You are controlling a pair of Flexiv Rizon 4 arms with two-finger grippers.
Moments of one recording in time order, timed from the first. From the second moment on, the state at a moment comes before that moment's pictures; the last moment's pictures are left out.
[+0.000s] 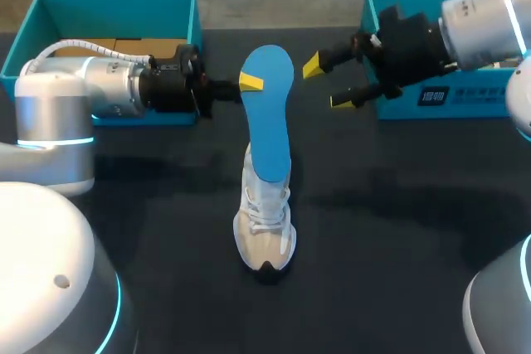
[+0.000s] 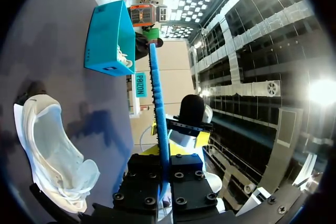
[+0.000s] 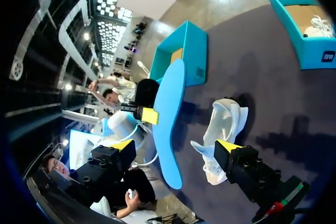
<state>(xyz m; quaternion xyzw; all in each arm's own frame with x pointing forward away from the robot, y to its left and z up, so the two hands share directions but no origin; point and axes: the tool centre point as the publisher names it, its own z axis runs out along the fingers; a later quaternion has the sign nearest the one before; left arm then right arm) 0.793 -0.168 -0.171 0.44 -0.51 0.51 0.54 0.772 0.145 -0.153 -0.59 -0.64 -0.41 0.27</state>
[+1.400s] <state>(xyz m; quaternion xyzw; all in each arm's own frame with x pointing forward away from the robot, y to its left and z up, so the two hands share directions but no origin) 0.792 -0.168 -0.172 0.43 -0.53 0.51 0.53 0.787 0.142 -0.179 -0.55 -0.60 -0.47 0.35</state>
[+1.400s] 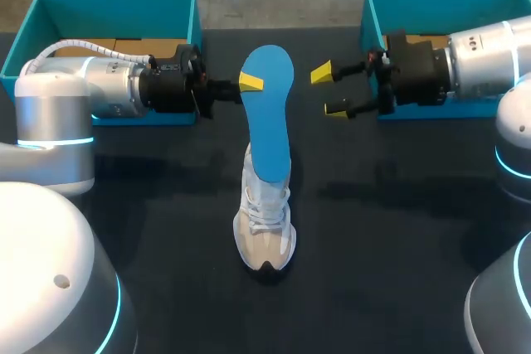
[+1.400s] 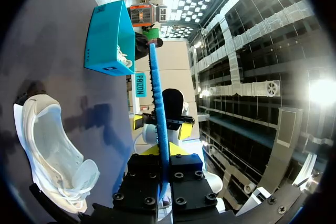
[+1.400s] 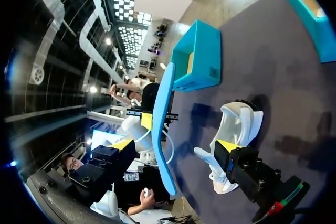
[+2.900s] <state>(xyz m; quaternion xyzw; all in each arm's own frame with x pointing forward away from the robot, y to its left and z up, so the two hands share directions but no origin) 0.812 -0.153 -0.133 0.04 -0.71 0.69 0.13 0.787 0.142 -0.179 -0.55 -0.60 -0.47 0.35</state>
